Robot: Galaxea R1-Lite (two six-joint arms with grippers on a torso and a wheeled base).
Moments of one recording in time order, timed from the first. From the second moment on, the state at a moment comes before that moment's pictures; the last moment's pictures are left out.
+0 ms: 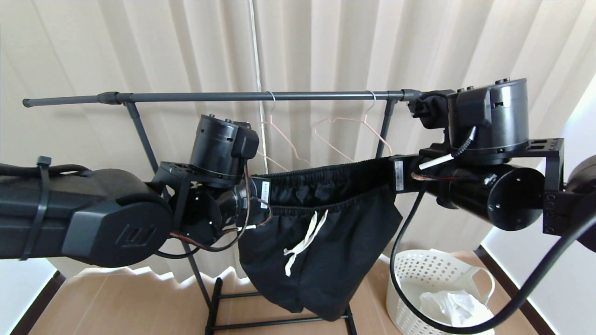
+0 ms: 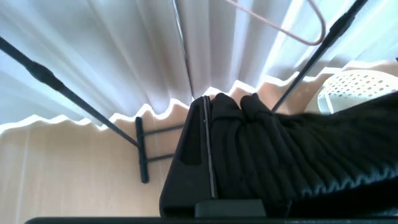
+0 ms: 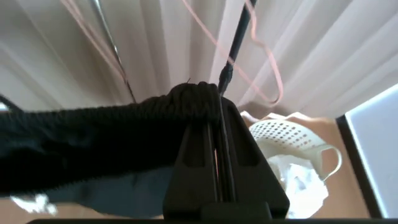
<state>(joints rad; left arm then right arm) -0.67 1.79 -1.14 -0.14 0.53 -0.18 0.67 1.67 -1.13 -0.12 -0.62 0.19</state>
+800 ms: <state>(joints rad) -0.60 1.76 -1.34 0.26 0.53 -0.18 0.50 1.61 -0.97 -0.24 -0.56 -0.05</state>
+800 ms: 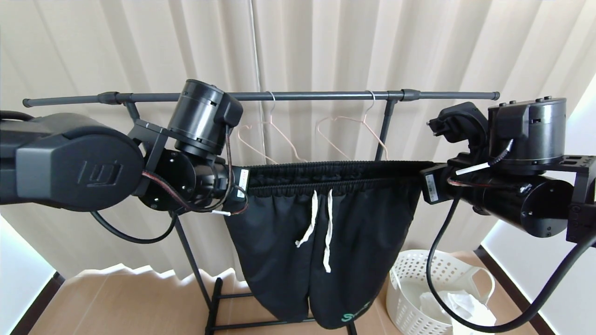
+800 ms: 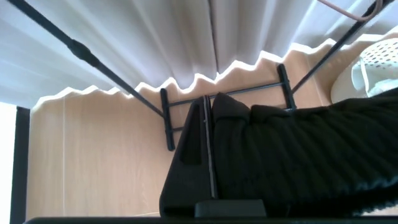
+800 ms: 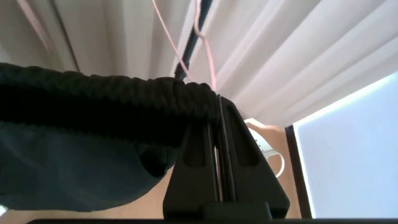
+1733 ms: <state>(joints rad) -0.52 1.92 -1.74 0.26 0.22 -0.15 0.60 1.45 -0.86 -0.14 -0.38 -0.17</state>
